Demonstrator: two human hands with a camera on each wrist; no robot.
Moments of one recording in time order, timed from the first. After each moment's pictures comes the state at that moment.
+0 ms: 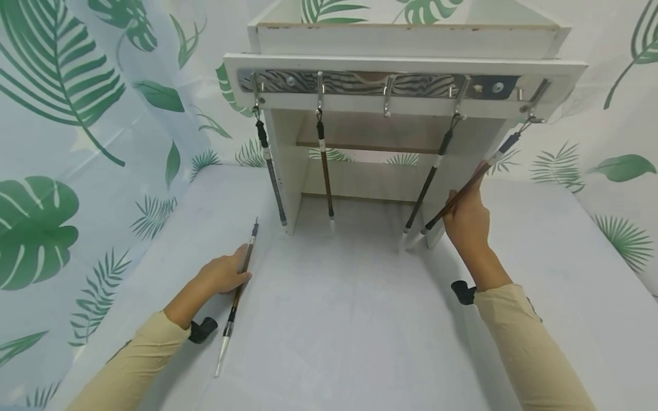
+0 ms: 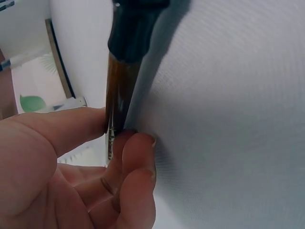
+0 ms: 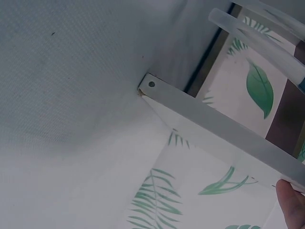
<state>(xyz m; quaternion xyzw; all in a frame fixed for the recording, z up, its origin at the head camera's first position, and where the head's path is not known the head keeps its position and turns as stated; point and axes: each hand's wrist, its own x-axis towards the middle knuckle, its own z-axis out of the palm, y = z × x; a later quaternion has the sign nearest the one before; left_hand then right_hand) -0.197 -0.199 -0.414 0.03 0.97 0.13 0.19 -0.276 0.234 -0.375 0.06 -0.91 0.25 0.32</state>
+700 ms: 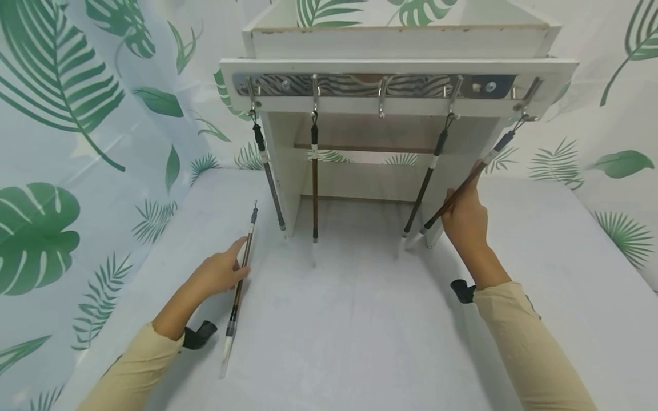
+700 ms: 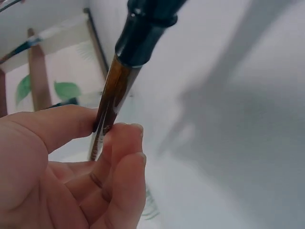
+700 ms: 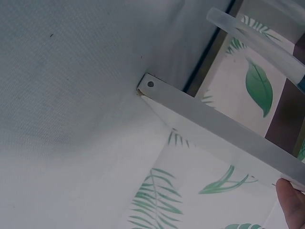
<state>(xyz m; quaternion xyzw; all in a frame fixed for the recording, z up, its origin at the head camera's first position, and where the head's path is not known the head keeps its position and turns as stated) -0.187 -0.197 -0.389 0.05 0.96 0.22 0.15 -0.276 0.235 -0.373 0.06 -0.92 0.25 0.31</state>
